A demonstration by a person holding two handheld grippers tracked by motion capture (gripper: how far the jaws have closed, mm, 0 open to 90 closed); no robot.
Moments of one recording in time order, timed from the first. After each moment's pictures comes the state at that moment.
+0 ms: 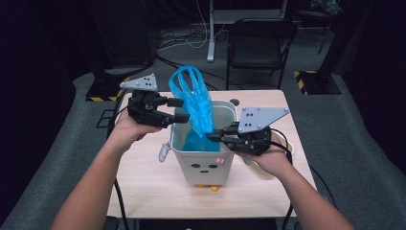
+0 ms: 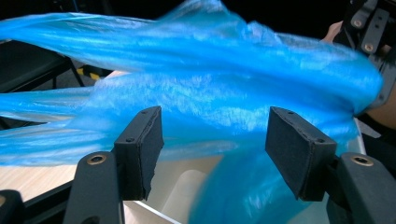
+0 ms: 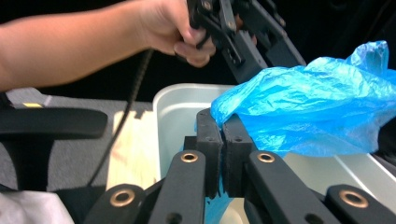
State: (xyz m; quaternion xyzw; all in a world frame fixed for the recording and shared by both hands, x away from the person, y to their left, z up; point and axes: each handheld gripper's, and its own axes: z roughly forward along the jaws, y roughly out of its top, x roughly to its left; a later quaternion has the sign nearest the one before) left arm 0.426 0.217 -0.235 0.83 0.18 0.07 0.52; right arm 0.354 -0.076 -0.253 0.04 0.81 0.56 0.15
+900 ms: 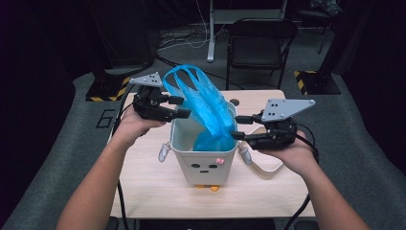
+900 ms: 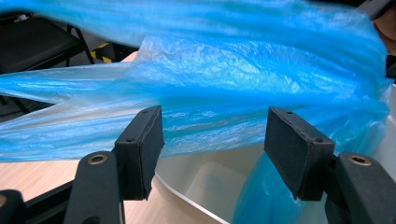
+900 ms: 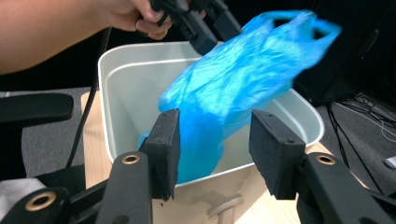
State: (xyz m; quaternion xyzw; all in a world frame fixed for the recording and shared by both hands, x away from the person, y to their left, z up) left arm 0.452 0.217 -0.249 0.83 0.21 0.07 0.51; right arm 0.360 -0.126 -0.244 0.14 0.83 0.52 0.17
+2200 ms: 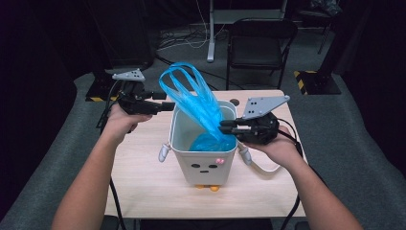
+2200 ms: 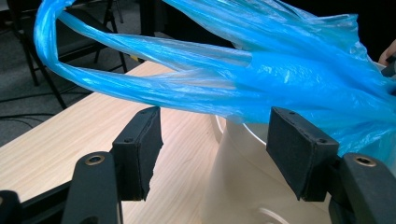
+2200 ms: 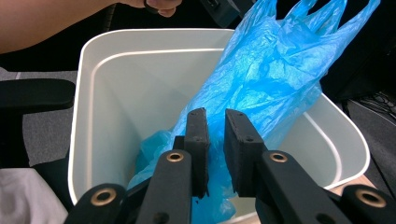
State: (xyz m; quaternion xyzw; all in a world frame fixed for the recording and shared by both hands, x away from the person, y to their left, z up) left arm 0.471 0.259 -0.257 0.81 0.27 0.08 0.51; right arm 0.382 -0.096 -0.257 0.12 0.85 0.49 0.16
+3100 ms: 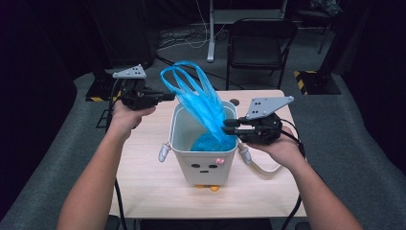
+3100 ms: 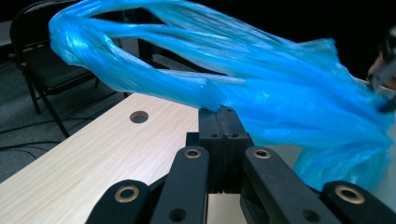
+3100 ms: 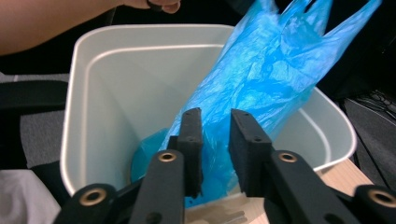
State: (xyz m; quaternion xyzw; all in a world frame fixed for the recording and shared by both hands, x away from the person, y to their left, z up) left arm 0.469 0.252 -0.248 0.80 0.24 0.11 0.54; right arm 0.383 -0.105 -0.260 0.12 0.84 0.50 0.16
